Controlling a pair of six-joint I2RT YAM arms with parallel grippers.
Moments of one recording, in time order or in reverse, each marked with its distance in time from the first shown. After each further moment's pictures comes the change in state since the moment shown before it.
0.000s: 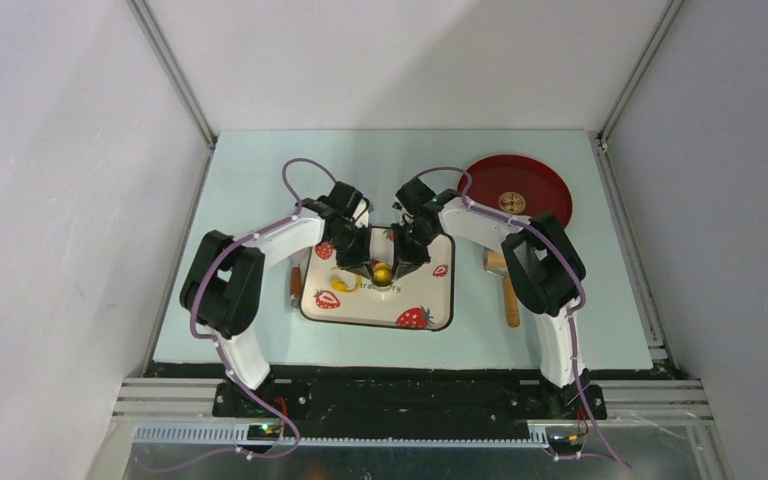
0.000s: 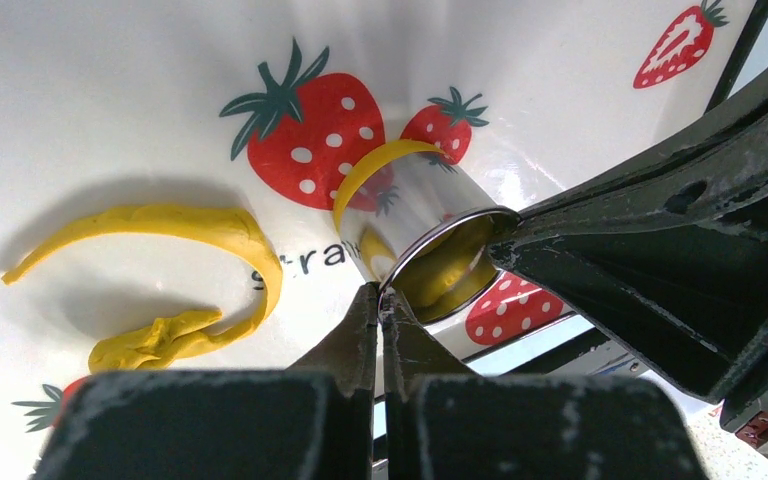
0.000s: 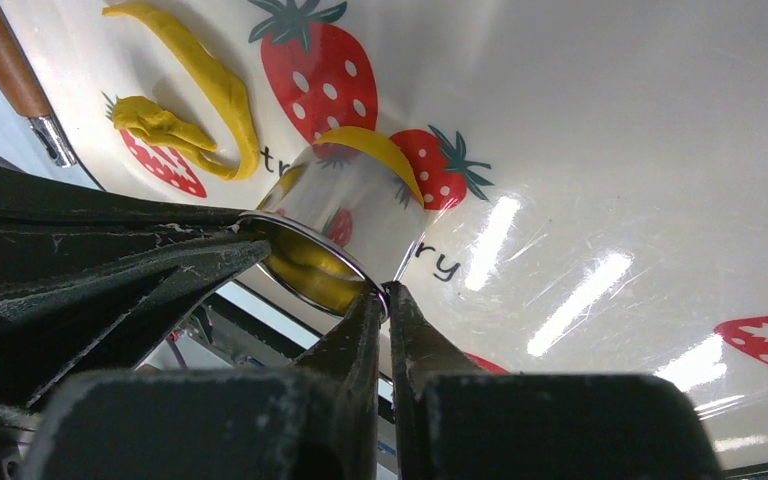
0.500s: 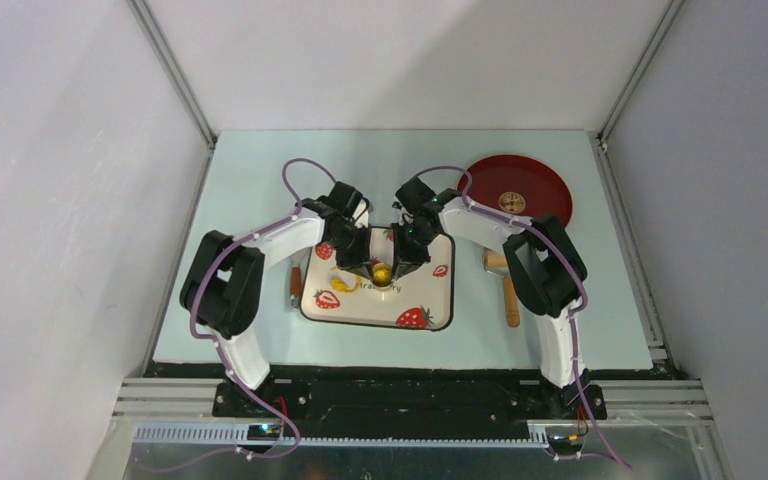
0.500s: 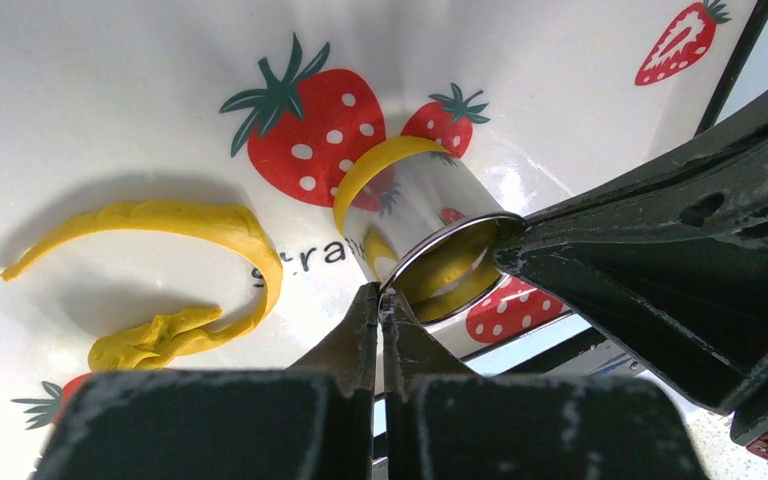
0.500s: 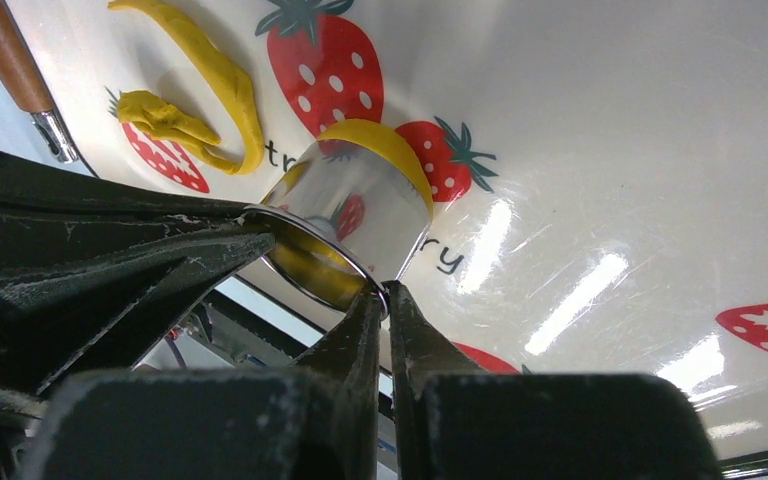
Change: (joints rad) left arm 0.000 -0.001 0.000 -0.005 0.000 0.000; right arm 0.004 -0.009 0.002 -0.008 0.008 0.000
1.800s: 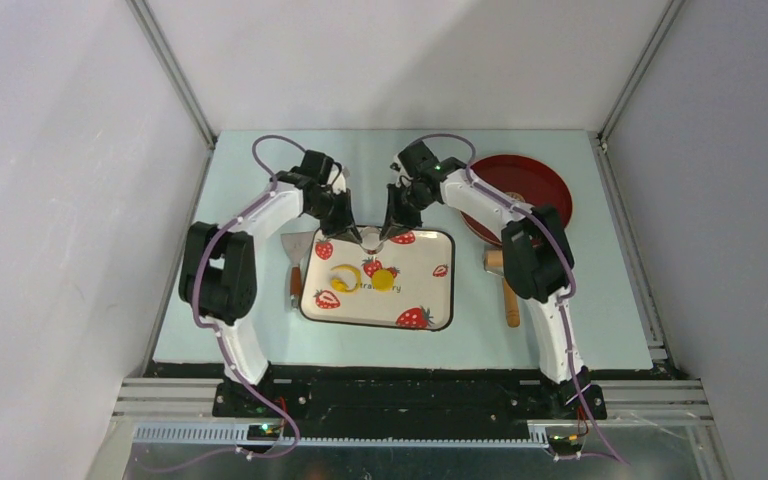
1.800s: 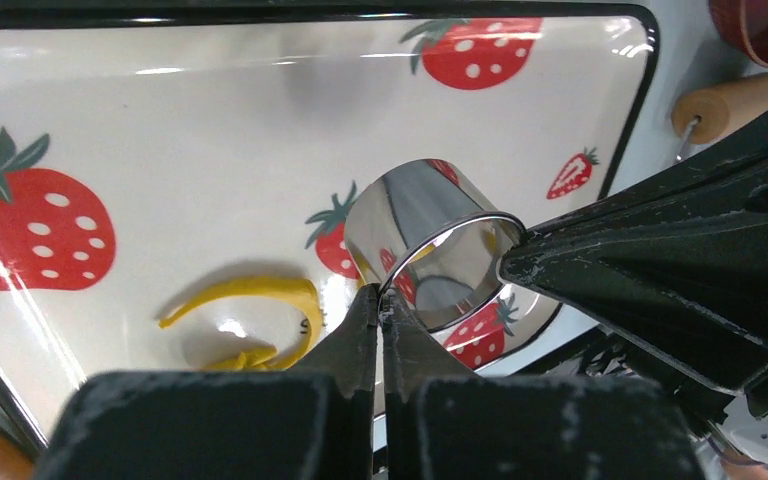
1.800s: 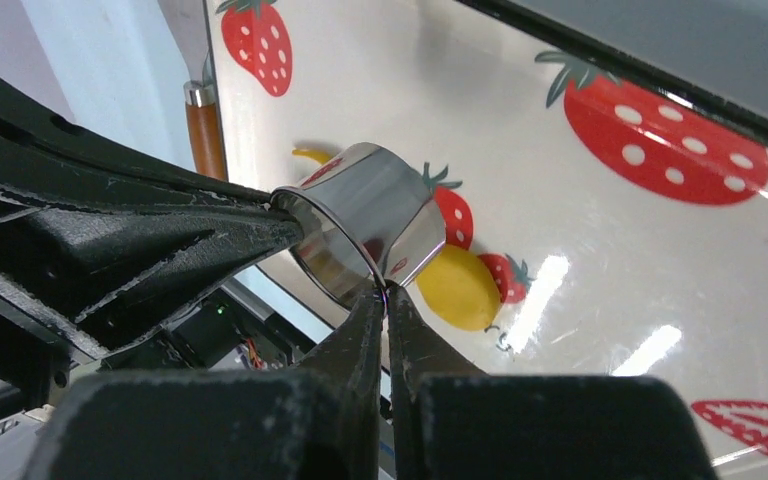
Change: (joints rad) left arm 0.171 0.051 0.199 -0.049 0.085 0.008; right arm -0.079 0.114 0.320 -0.048 -0.076 0.016
